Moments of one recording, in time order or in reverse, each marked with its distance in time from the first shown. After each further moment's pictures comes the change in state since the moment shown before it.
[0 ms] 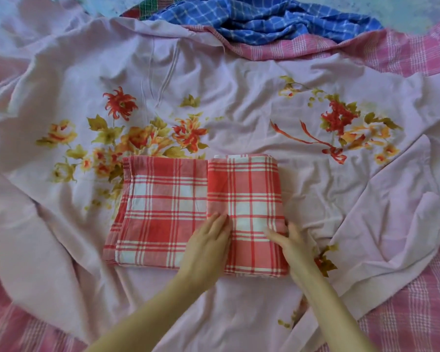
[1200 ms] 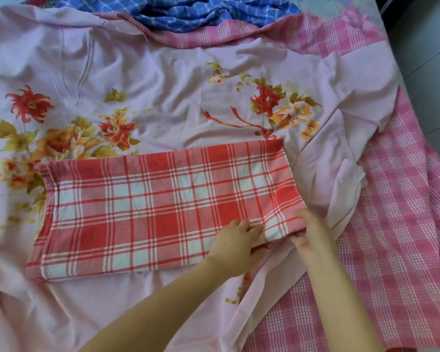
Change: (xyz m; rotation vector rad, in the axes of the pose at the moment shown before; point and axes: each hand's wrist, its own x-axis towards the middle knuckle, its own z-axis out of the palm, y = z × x) left_hand 0.059 0.145 0.027 -0.149 -0.415 0.183; right_hand -0.037 -0.027 -0.117 0.575 0.481 0.047
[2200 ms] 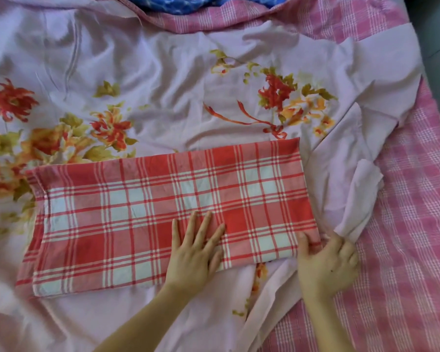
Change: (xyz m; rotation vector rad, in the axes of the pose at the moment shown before) left_hand -0.047 -0.087 0.042 0.290 0.035 -0.211; right_hand 0.036 0.072 -0.036 -1.196 0.532 -0.690
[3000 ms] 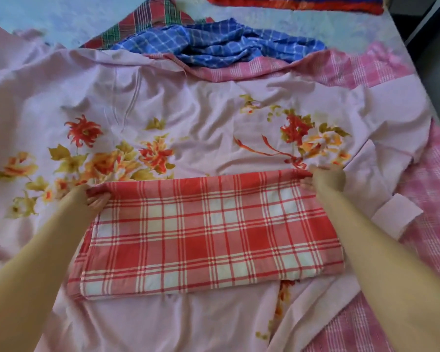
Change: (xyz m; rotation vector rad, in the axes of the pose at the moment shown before) left_hand 0.016 -0.248 -0.133 -1.737 0.777 -1.129; right_hand 0.162 -0.156 0.017 0.805 -0.363 0.350
